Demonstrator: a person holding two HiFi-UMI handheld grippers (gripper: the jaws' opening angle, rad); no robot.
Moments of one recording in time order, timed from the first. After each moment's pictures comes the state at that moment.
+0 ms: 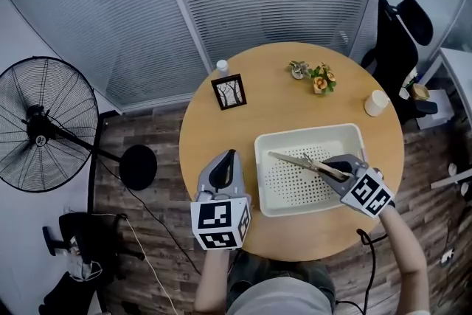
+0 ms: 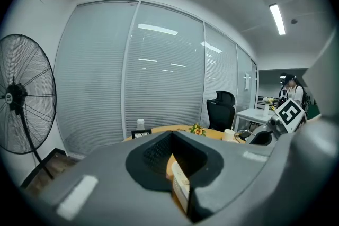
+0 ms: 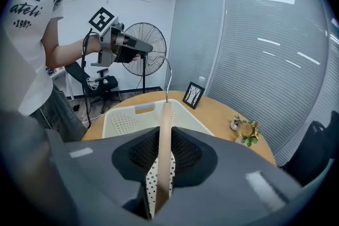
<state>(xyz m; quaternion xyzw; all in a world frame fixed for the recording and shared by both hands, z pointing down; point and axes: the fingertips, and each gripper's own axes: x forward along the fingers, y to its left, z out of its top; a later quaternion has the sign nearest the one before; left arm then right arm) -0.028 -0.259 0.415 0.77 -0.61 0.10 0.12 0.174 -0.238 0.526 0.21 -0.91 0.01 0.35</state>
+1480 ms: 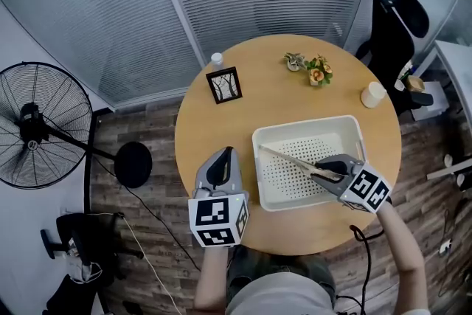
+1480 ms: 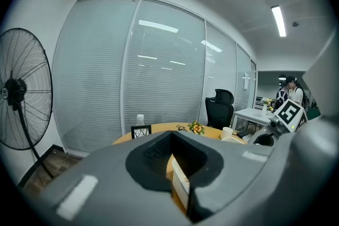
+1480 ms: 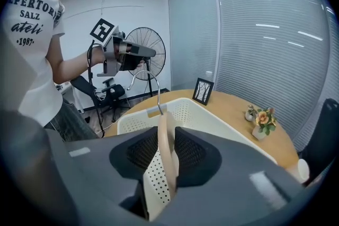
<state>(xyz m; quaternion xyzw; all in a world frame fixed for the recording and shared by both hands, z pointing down) -0.035 -0.256 0.427 0.78 -0.60 0.11 0.14 0.159 -0.214 0.538 0.18 -0.92 0.08 0.34</state>
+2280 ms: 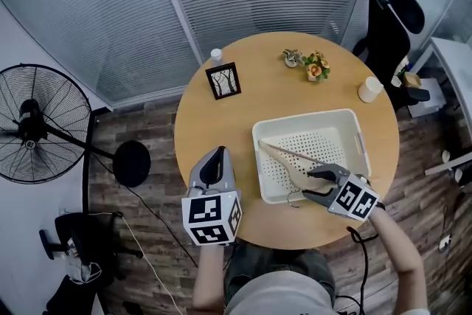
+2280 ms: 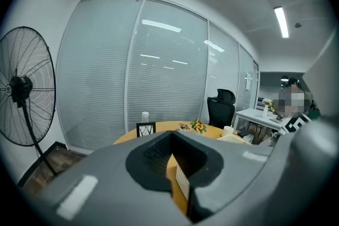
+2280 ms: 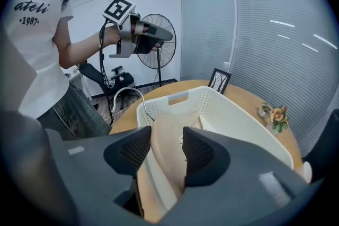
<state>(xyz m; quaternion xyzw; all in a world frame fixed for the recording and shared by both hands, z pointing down) -0.054 -0.240 0.432 0.77 -0.61 0.11 0.15 0.137 -0.161 0.568 0.13 -0.91 0.06 0.39</state>
